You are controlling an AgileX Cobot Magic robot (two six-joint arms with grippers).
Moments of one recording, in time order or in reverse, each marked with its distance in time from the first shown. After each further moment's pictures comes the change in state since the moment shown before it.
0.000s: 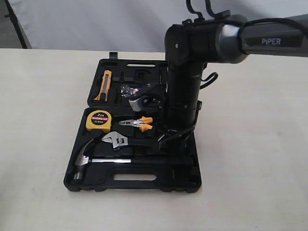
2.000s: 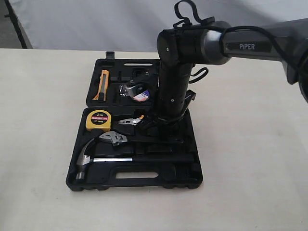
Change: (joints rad) left arm 0.000 0.000 0.000 0.000 0.000 0.000; right arm 0.000 0.116 -0.122 -0.074 -0.149 0.180
